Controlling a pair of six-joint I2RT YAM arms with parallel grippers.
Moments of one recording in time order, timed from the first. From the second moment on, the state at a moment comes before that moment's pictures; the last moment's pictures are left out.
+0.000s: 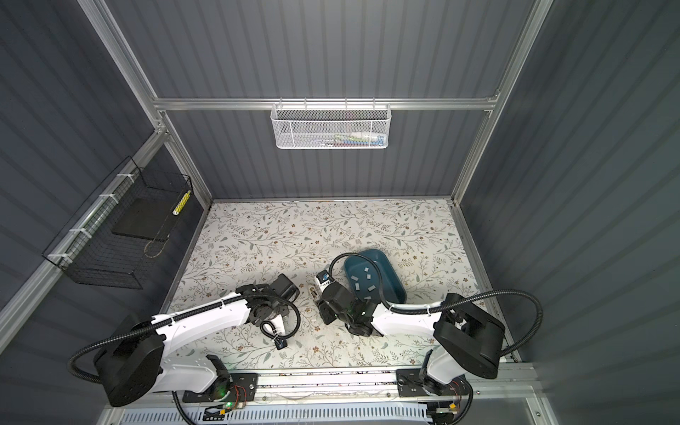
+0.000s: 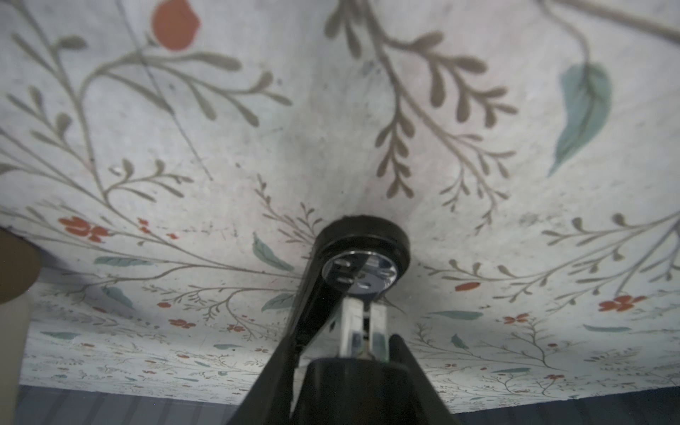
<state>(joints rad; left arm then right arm) -0.82 1.37 0.73 -0.74 -0.34 1.99 1.05 1.49 0.67 0.11 0.19 0.35</state>
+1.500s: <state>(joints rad) -0.85 1.25 0.98 -0.56 0.12 1.35 1.03 1.02 0.29 0.52 0.05 0.54</state>
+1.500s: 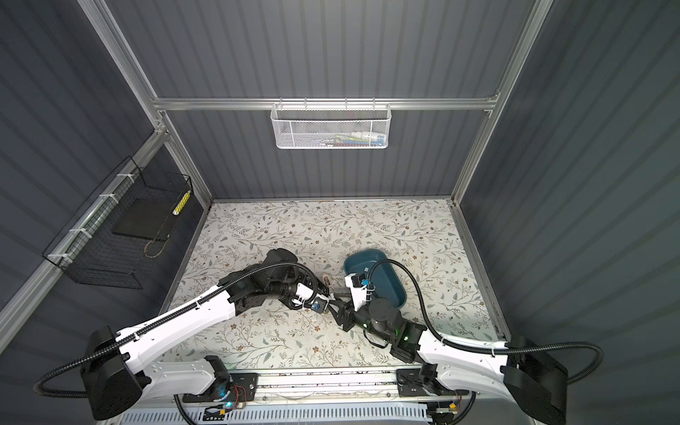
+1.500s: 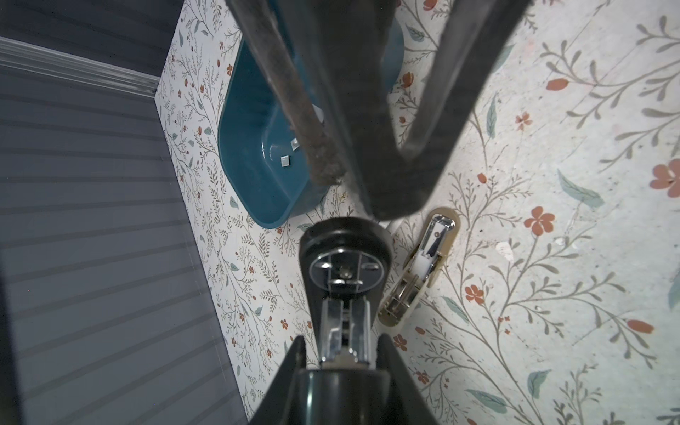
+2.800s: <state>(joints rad) -0.70 1.01 0.95 -0.65 0.33 1.36 1.03 1.30 0.42 0.68 0.11 0.67</state>
